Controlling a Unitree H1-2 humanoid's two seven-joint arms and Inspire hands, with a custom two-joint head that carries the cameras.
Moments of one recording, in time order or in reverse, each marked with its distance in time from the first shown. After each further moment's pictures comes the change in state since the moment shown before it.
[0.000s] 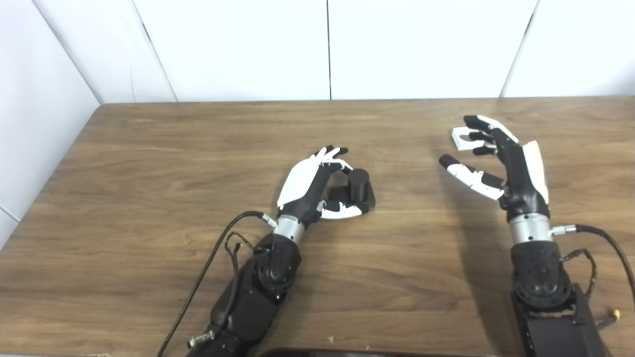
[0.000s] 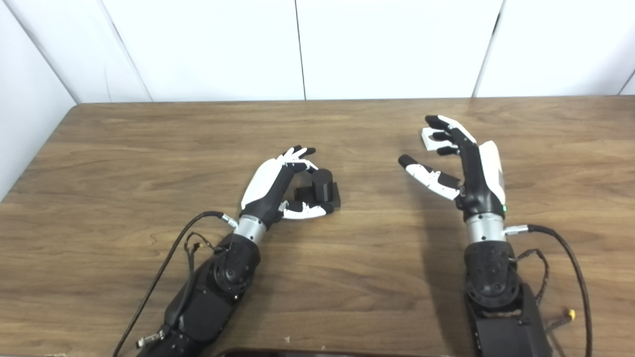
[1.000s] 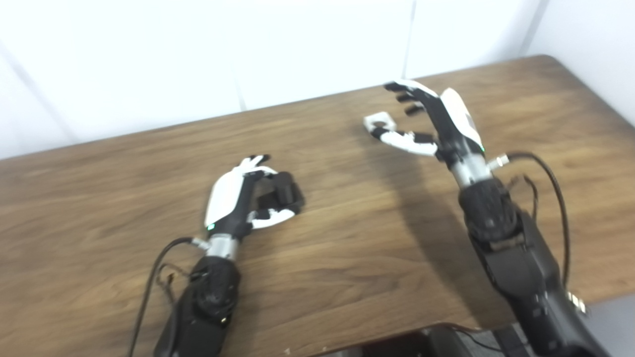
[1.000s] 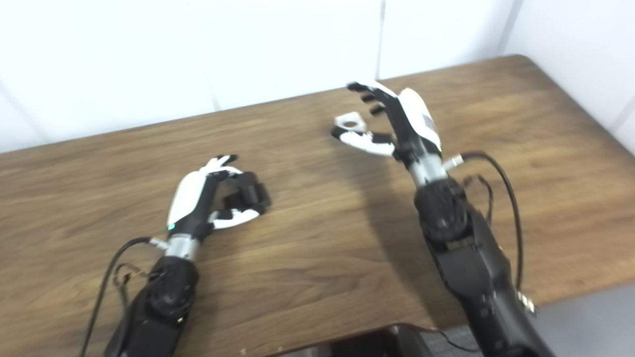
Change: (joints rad) left arm -0.010 0.025 0.000 0.016 0.009 -0.007 0.011; right arm -0.115 -0.182 0.006 -0.024 -0.072 0.062 0.128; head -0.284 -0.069
